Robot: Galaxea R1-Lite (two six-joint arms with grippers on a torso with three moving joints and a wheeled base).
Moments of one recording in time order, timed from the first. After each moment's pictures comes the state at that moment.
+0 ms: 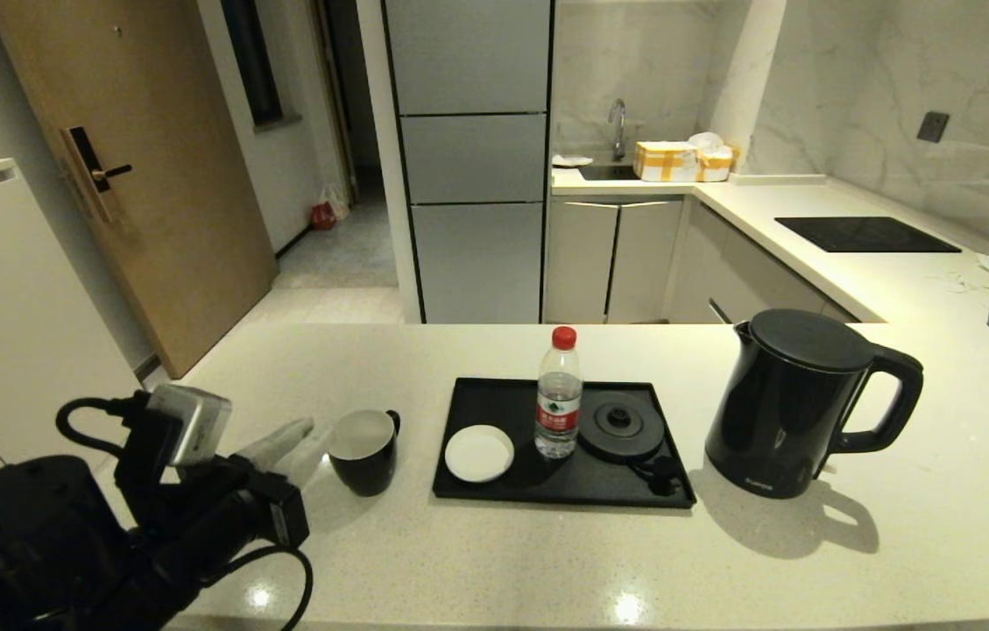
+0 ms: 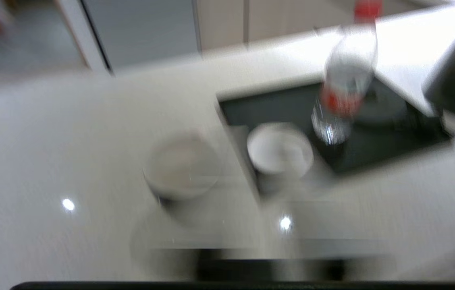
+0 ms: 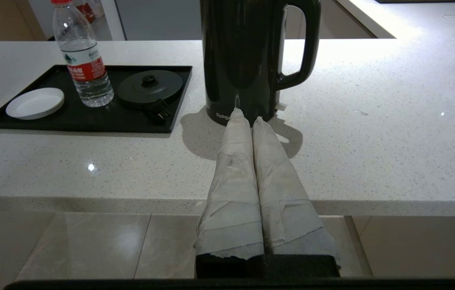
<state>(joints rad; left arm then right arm) -0.44 1.64 -0.10 -1.48 0.06 0.04 -0.01 0.00 0.00 0.00 0.01 -0.03</state>
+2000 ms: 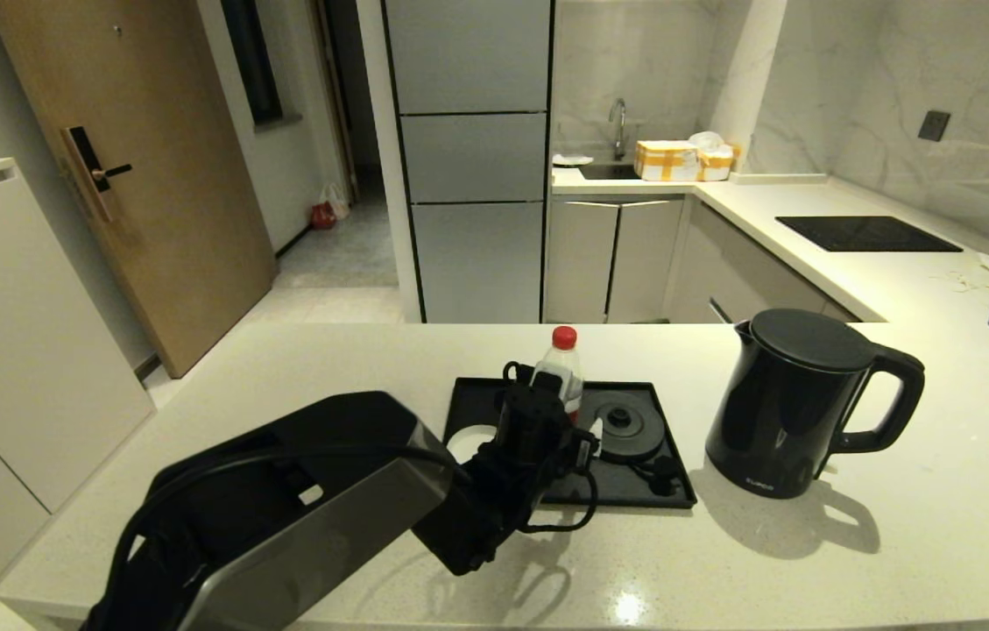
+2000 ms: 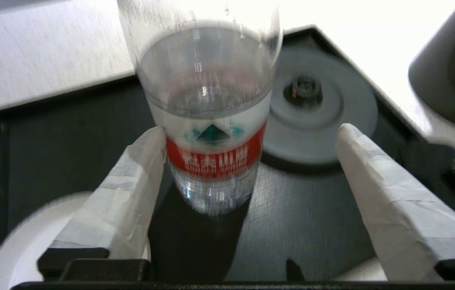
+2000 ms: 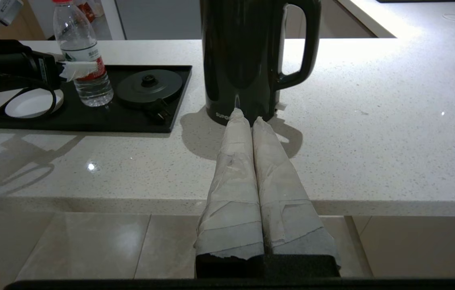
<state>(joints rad) -0.78 2.50 -1.34 -0.91 0.28 -0.07 -0.01 0.00 0.00 0.00 0.01 -0.03</state>
